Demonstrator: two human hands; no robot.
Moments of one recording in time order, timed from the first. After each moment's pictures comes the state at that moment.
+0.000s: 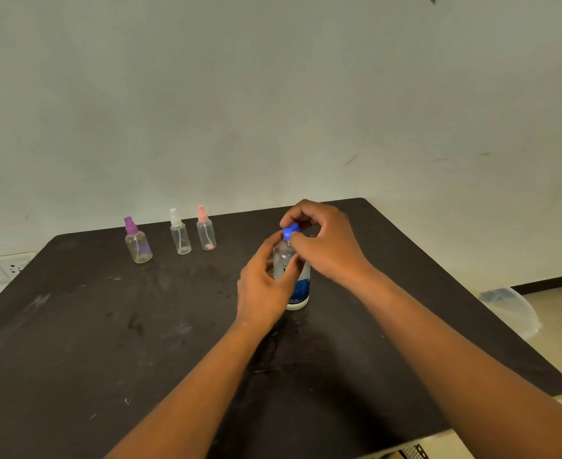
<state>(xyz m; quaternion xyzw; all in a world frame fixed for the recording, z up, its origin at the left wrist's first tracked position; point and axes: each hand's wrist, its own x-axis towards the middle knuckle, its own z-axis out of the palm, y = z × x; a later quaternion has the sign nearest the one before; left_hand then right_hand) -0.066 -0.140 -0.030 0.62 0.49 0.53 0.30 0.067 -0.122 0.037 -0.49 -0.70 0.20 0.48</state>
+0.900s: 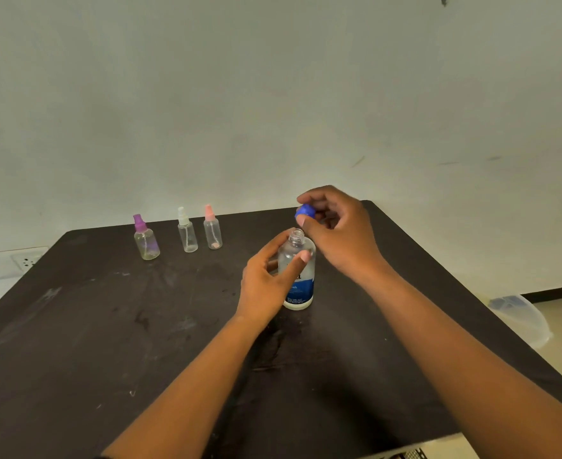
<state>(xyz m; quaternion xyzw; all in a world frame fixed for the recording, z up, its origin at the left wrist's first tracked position) -0.071 -0.132 -0.030 0.61 0.44 0.55 0.37 0.075 -0.124 0.046 -0.45 -0.66 0.21 0.57</state>
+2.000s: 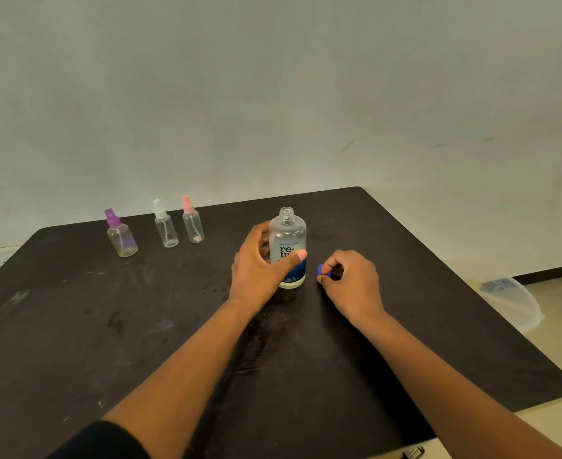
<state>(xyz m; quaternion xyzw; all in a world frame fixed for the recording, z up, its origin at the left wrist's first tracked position) -0.061 -0.092 -0.049 0.64 0.50 0.51 0.30 0.125 -0.114 -0.073 -0.66 -0.62 0.12 0.40</state>
